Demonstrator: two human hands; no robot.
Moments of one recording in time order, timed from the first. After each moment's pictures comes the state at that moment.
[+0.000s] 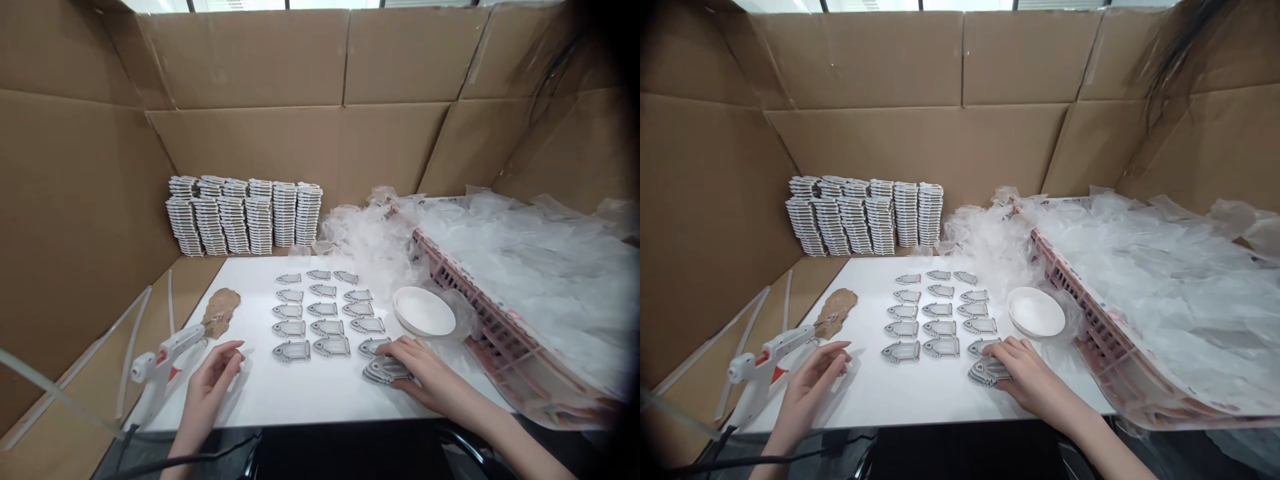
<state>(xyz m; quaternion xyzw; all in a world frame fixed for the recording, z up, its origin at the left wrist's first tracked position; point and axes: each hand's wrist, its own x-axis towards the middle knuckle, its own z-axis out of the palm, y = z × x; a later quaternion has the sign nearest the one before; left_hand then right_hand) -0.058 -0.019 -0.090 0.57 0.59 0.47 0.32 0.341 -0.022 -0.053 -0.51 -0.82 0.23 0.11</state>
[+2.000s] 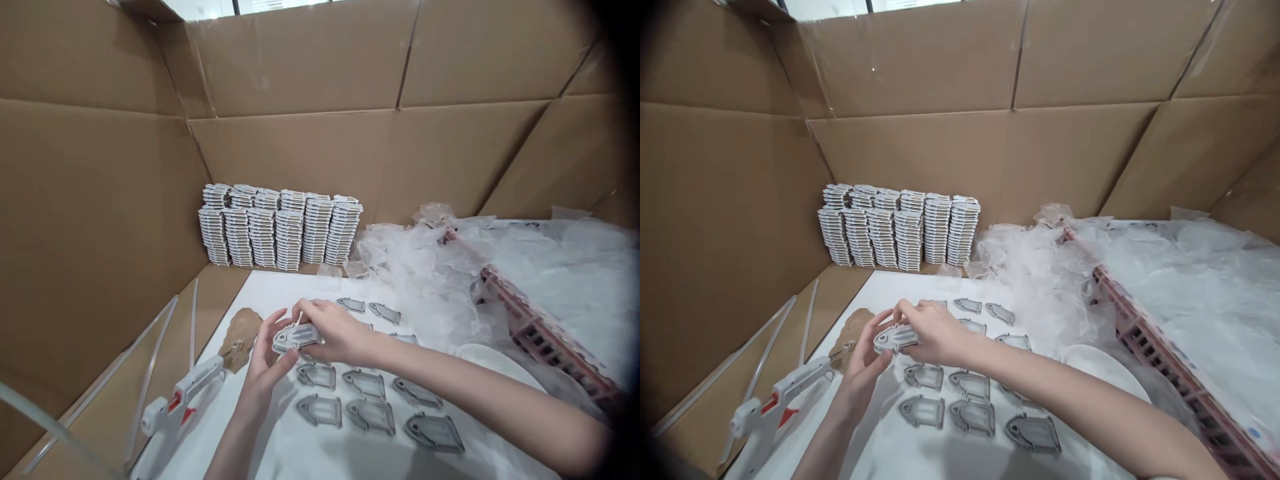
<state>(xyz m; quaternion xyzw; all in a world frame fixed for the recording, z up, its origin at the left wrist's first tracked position) -0.009 0.069 -0.043 0.45 0.48 0.58 0.48 0.154 0.145 0.018 -0.27 -0.92 0.24 0.17</state>
